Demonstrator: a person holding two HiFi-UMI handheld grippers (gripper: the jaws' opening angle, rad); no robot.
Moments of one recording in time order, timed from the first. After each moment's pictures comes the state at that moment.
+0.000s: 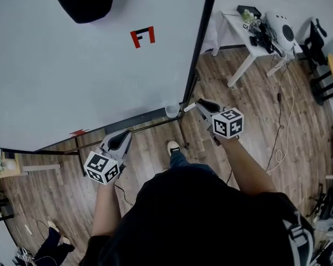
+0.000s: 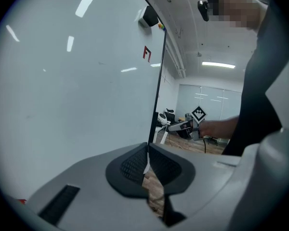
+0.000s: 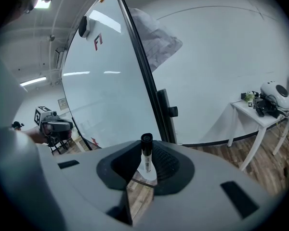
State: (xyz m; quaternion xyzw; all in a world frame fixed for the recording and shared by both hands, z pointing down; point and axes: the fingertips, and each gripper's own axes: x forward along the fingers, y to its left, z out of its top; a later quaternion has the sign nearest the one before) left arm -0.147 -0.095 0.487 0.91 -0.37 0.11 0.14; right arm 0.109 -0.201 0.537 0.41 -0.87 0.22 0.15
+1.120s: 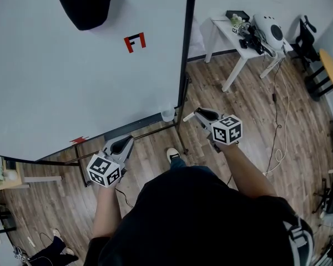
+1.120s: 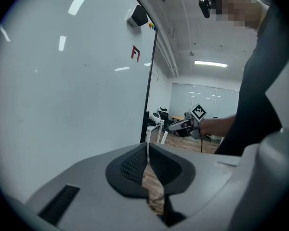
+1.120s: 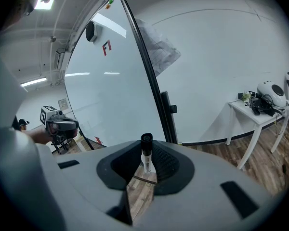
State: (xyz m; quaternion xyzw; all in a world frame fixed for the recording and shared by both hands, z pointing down) left arm -0.127 -0.072 0.481 0.93 -0.34 0.12 0.12; right arm 0.125 -0.154 0.527 0.41 -0.87 0.22 0.15
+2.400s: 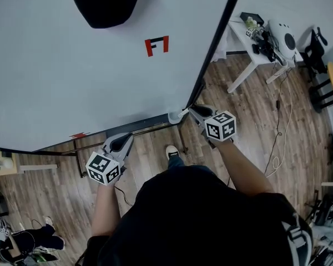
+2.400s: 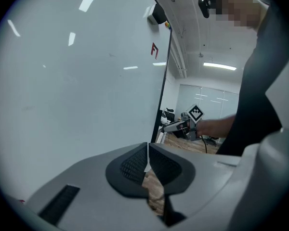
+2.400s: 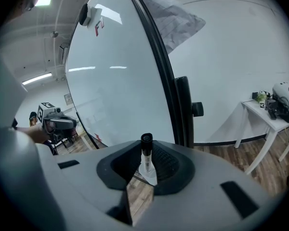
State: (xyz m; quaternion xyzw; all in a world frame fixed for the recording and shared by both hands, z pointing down) left arm -0.160 -0.111 0.500 0.91 -0.37 0.11 0.16; right arm 0.063 -0.219 0.550 0.37 -0.88 0.22 0.18
